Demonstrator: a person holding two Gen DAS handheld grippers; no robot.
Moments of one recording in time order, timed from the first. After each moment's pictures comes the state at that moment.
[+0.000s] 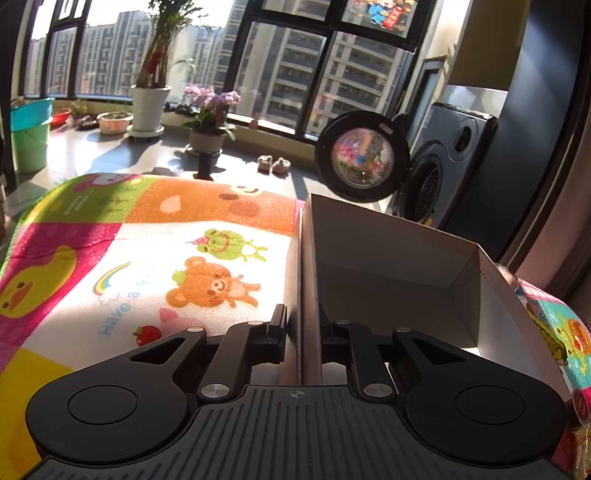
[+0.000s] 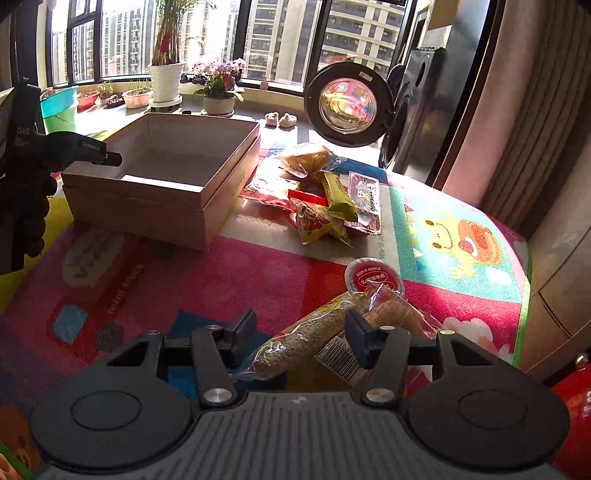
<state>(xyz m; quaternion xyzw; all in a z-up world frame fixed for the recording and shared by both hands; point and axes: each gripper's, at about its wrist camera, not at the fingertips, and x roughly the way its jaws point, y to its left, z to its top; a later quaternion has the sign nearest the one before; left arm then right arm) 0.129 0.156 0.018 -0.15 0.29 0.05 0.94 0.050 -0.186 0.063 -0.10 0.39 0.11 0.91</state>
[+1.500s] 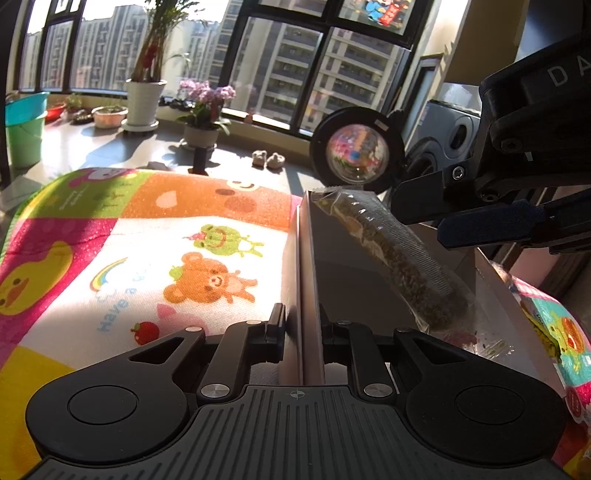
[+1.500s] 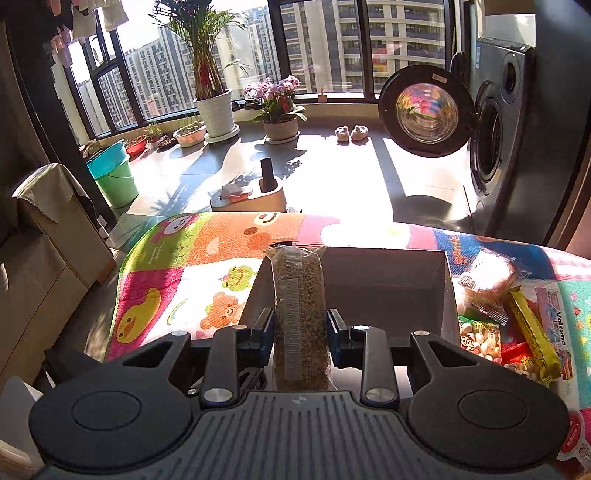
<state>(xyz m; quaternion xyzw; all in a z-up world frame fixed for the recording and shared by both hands) 0.128 0.160 0.017 -0.16 0.30 0.04 0.94 0.187 0.021 0.130 0.01 0.40 0.22 0.89</state>
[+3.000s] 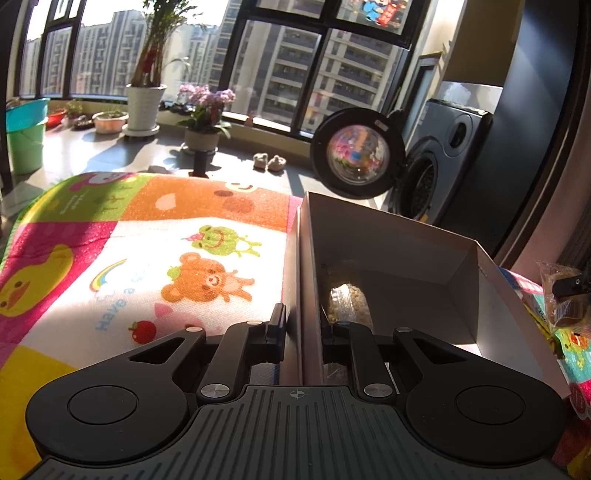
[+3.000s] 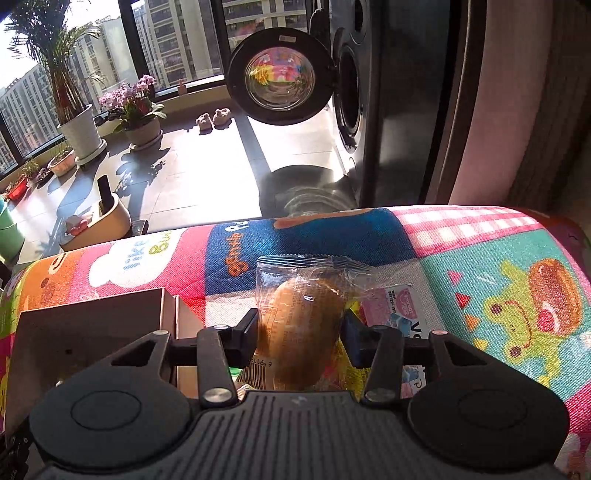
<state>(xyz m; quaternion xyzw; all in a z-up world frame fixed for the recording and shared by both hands) 0.125 0.155 0.018 -0.15 0.29 0.04 0.94 0.289 -0.143 0.072 0.03 0.43 0.02 0.90</state>
